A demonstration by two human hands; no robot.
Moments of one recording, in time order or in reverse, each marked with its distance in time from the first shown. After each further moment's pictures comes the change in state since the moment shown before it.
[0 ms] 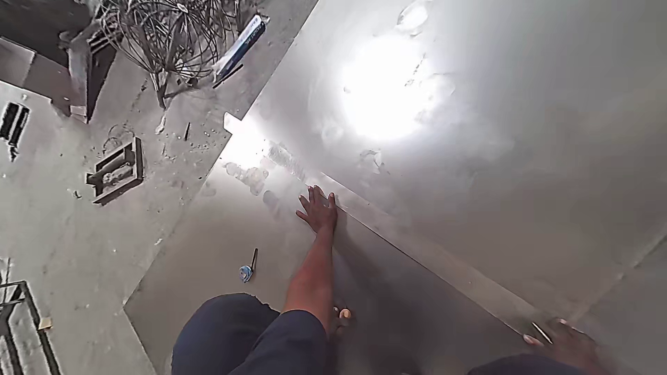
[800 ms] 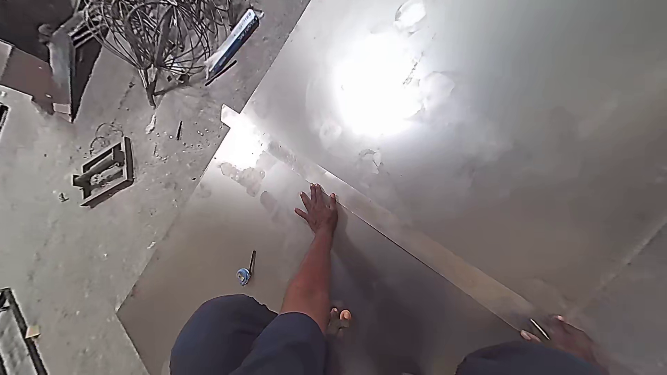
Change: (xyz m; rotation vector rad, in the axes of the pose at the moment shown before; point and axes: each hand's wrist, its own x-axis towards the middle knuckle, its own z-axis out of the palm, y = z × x) left_hand -0.004 0.003 -0.014 0.011 -0.059 0.115; right_hand -0.017 -0.066 -0.070 0.096 -0.201 0.214
